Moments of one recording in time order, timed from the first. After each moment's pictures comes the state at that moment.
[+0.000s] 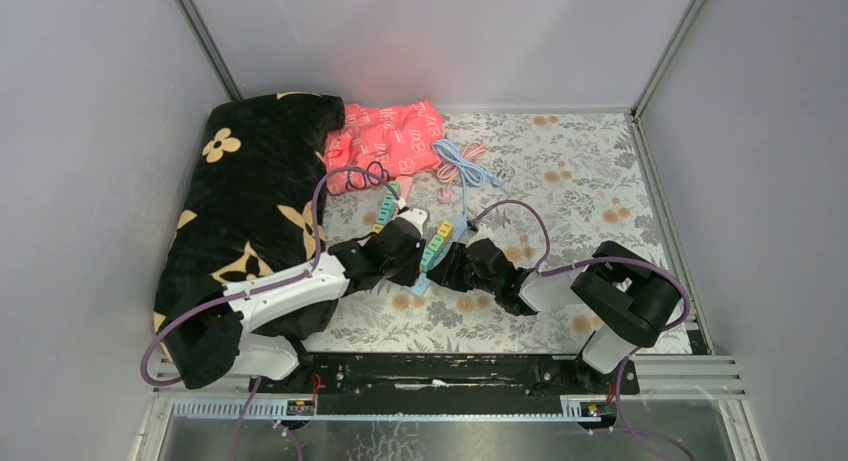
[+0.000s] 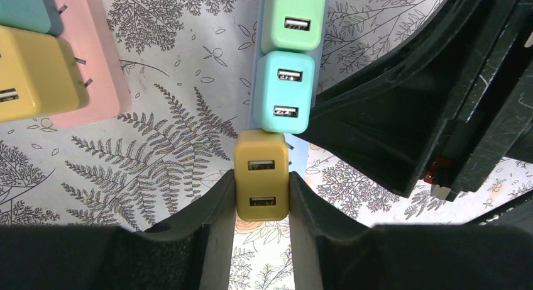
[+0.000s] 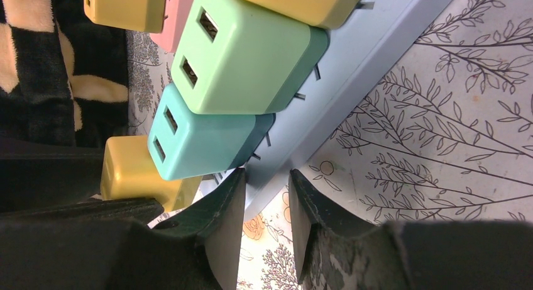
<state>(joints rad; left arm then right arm) -0.87 1.33 0.79 -0.36 -0.13 -0.43 0.88 1.63 0.49 0.59 0.01 0.99</state>
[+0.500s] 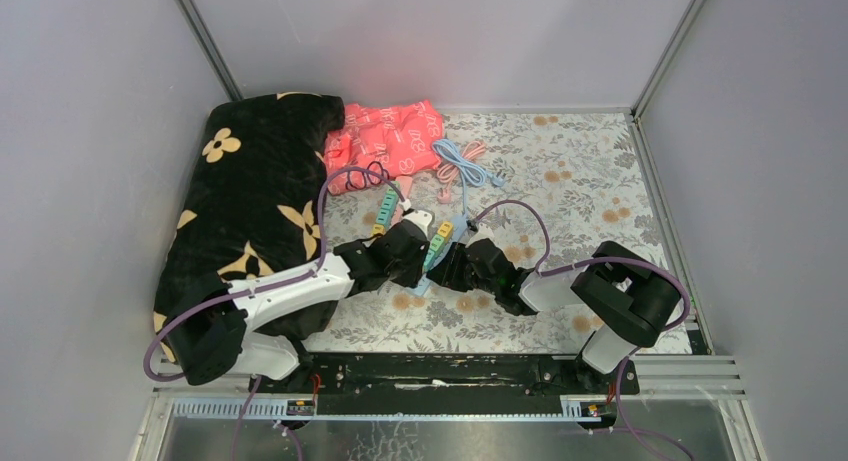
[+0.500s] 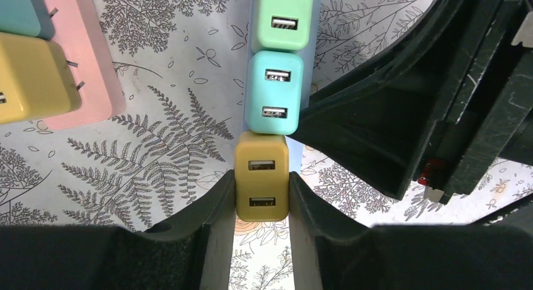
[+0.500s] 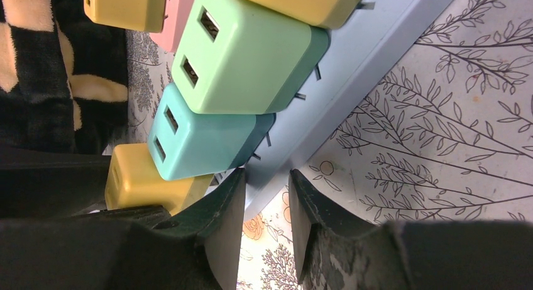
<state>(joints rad) -0.90 1.35 0.81 -0.37 -0.16 -0.43 0.88 1.63 0.49 0.59 0.01 0.99</state>
